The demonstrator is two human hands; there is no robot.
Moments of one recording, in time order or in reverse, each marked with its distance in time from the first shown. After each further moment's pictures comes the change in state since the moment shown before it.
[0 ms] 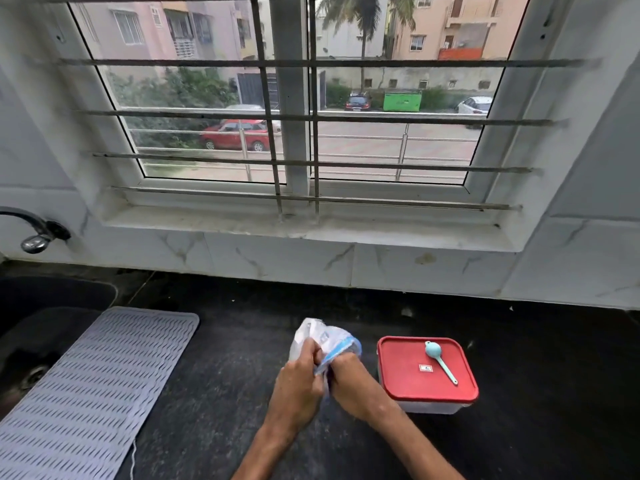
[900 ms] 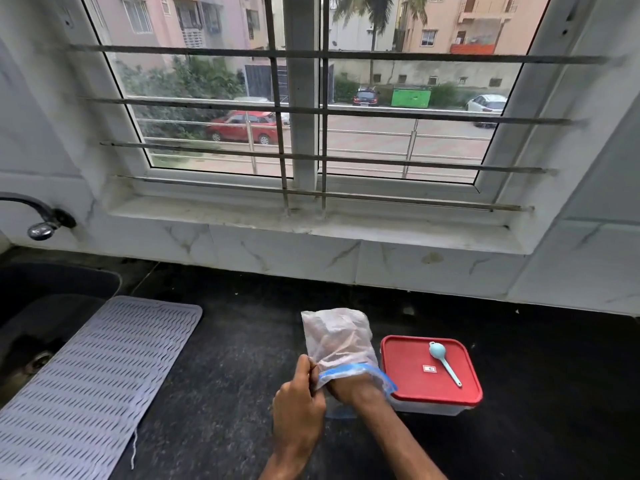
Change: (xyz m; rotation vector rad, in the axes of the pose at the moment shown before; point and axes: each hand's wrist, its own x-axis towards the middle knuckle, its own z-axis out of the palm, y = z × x) left_hand -0.027 -0.010 0.021 -0.023 0.233 -0.090; right_hand 0.013 0.001 0.014 -0.362 -0.298 0.294
